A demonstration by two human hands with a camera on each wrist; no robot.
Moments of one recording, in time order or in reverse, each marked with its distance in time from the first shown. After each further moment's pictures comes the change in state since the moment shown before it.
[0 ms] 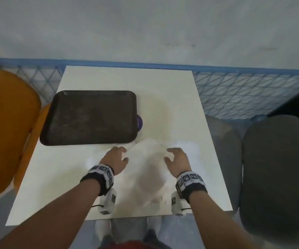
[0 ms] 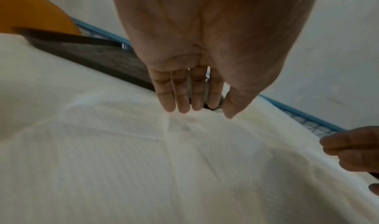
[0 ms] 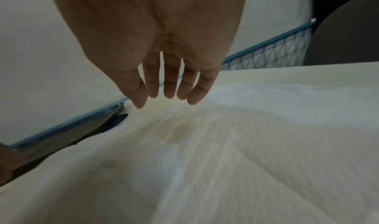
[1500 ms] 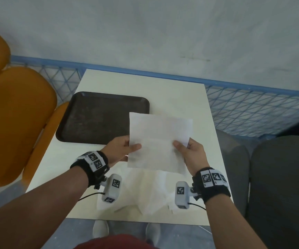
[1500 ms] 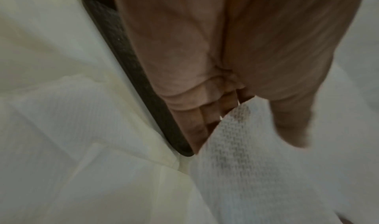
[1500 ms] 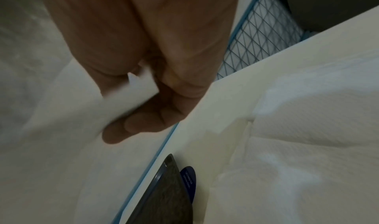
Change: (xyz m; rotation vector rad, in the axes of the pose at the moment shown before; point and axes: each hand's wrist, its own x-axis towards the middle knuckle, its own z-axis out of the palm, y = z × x) left_hand -0.035 0.013 -0.078 -1.049 -0.197 0.094; right_hand -0.020 -0.071 -0.064 0.830 0.037 -0.055
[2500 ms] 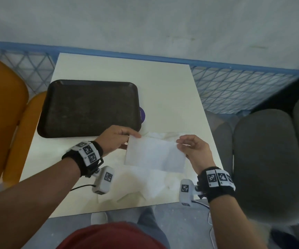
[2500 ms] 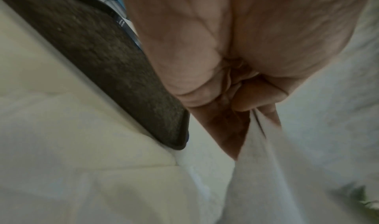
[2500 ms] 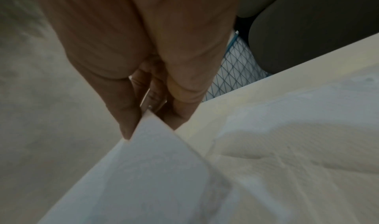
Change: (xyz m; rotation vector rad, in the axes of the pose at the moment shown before) left_hand 0.006 -0.002 -0.015 0.177 -0.106 0.079; right_hand -0.042 0.036 -0.014 -0.035 0.164 0.070
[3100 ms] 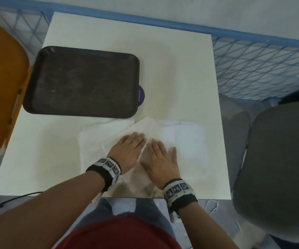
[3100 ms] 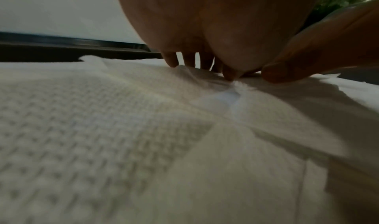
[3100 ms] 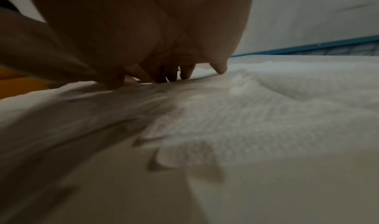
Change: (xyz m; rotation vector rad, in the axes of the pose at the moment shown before) left_hand 0.035 -0.124 0.100 1.435 -0.056 0.177; right_hand 0.004 0.105 0.047 -1.308 -0.539 -0.251
